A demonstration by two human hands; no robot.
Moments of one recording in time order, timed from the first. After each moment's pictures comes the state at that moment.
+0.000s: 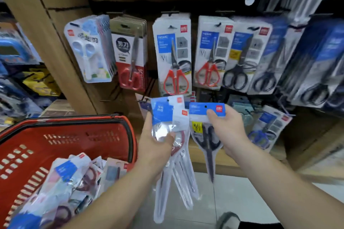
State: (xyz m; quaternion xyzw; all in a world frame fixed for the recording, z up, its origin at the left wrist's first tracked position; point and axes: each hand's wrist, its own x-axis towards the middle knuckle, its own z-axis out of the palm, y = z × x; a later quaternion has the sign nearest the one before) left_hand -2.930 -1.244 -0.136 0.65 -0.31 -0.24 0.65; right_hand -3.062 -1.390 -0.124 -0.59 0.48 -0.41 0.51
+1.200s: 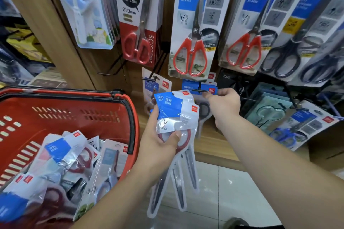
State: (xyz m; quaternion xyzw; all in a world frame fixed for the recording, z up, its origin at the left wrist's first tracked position) left_hand -2.899 -1.252 -0.197 0.69 -0.27 -0.30 0.60; right_hand -2.968 -1.453 -0.184 -0.54 0.60 -0.36 0.46
